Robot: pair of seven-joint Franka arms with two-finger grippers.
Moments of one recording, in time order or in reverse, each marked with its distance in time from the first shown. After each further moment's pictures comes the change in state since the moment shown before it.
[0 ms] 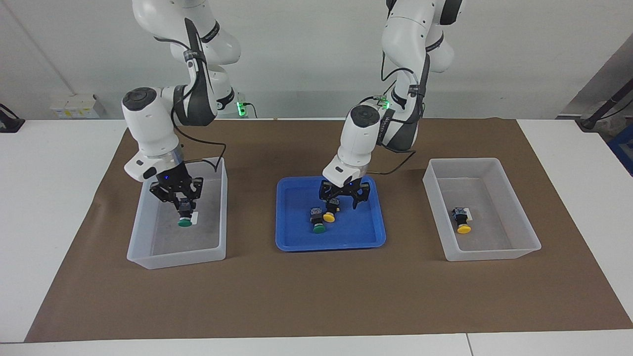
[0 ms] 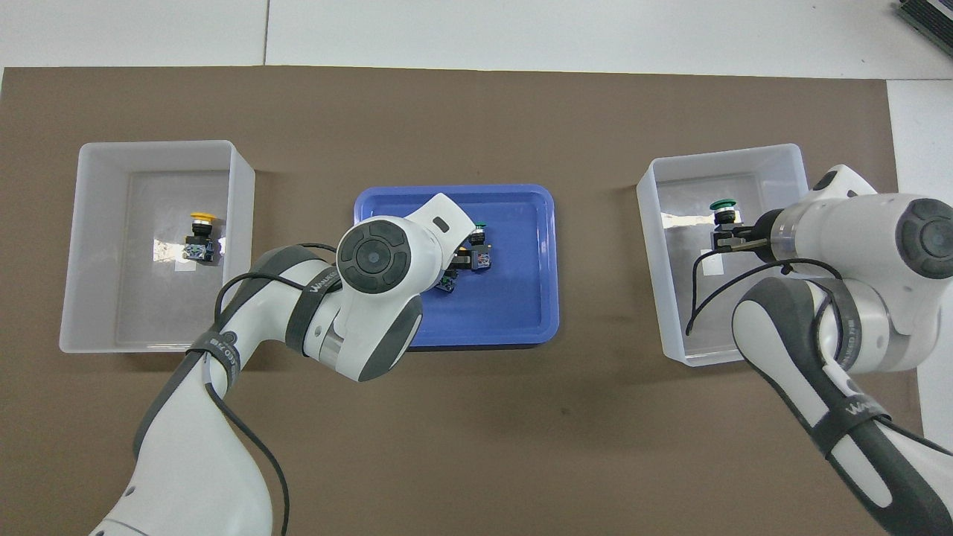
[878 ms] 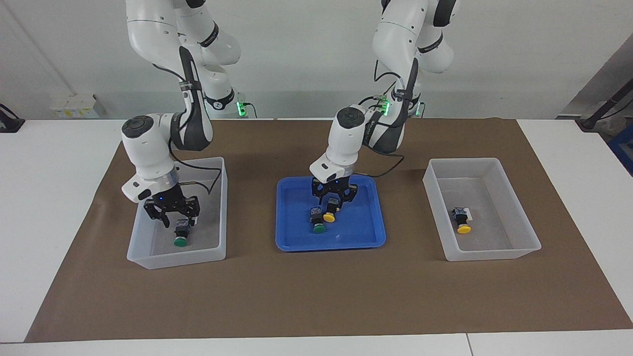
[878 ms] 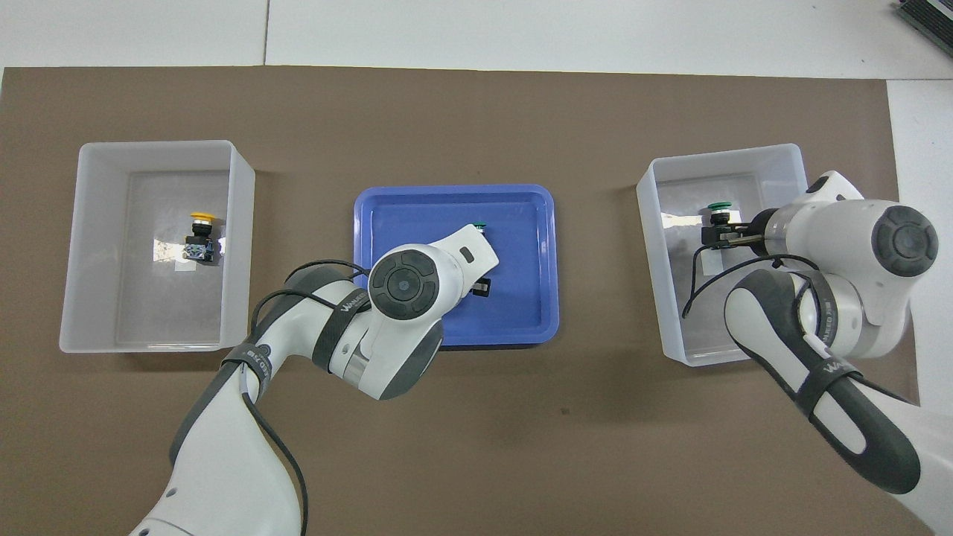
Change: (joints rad) left arm -0.048 0.018 0.002 -0.045 0.000 0.052 0.112; right arm -0.037 0.102 0.000 0.005 0.000 0.119 0.000
